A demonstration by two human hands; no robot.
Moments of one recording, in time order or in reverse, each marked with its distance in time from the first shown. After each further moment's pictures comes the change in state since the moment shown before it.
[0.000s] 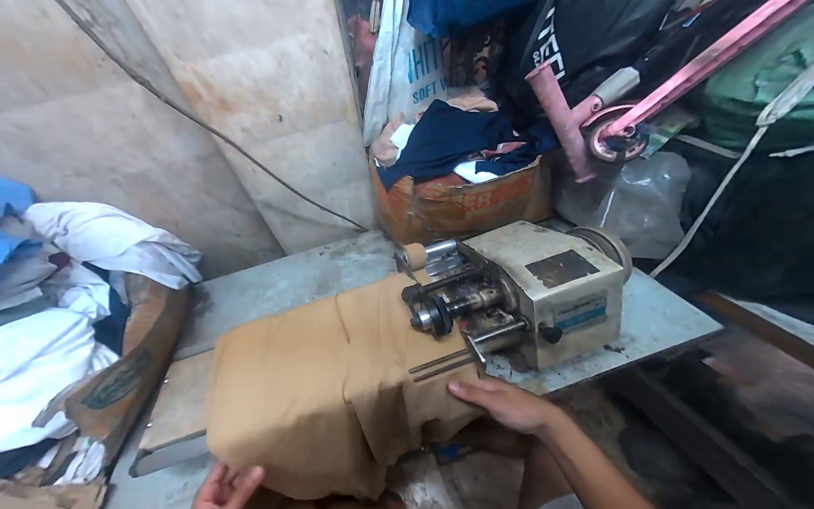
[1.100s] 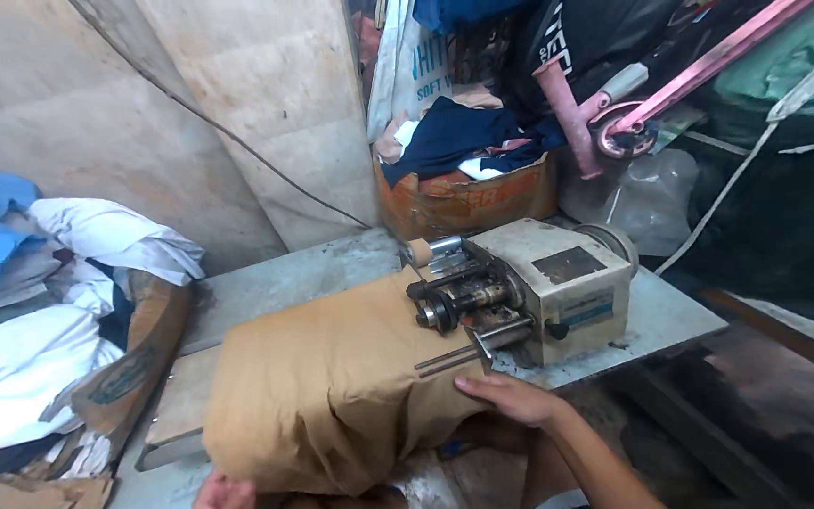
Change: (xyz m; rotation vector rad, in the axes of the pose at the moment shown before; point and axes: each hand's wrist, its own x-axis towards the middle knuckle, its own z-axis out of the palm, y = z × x) left_hand -0.001 -0.003 -0.006 -0.113 -0.094 0.020; right_hand -0.001 -0.001 0.000 0.022 0.023 0.017
